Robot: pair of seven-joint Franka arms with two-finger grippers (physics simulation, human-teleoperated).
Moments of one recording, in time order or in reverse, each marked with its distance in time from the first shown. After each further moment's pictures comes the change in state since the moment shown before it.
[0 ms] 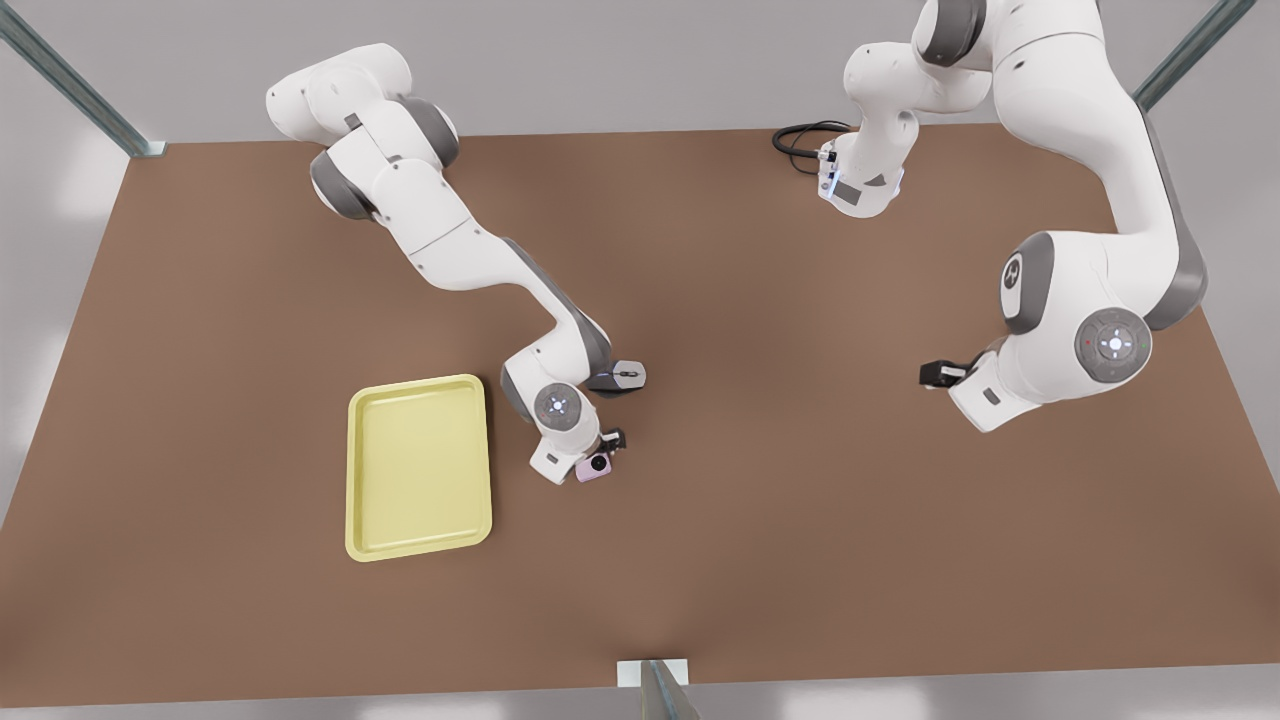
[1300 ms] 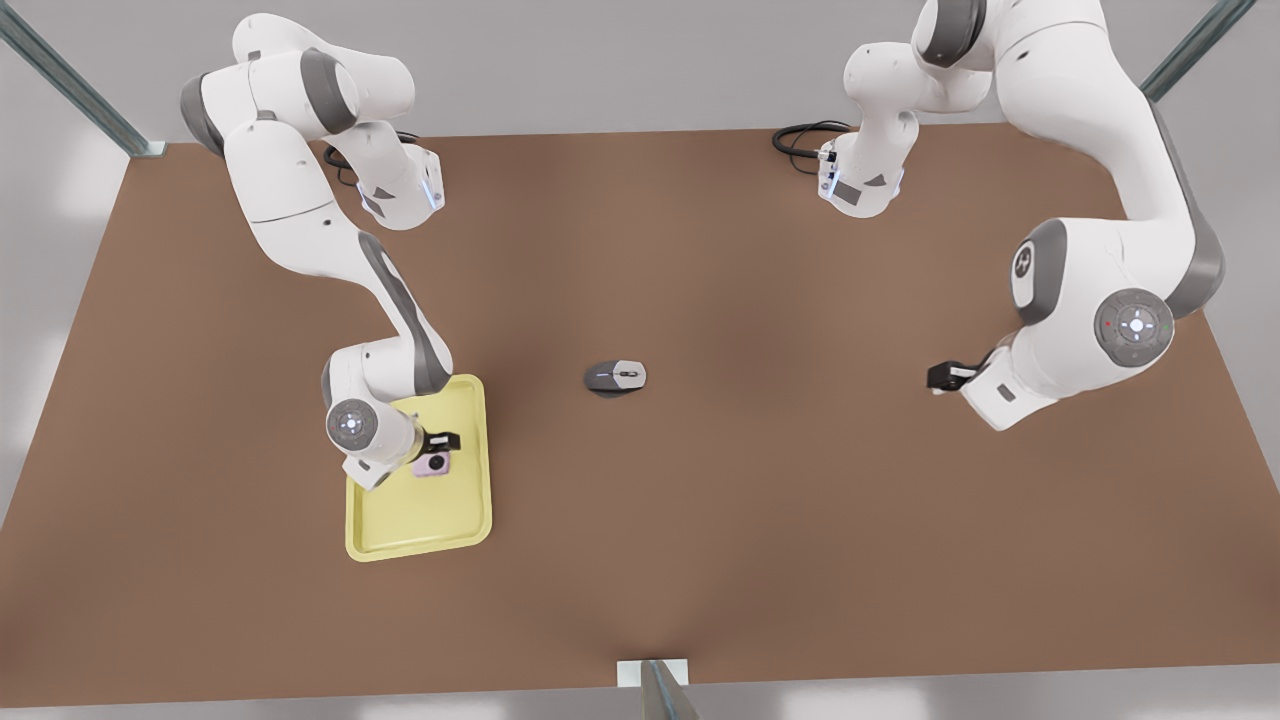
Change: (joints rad) left arm -0.002 -0.002 0.002 0.067 -0.005 0.011 -0.021; right arm -0.394 -0.349 -0.027 -0.502 -0.015 0.012 -0.328
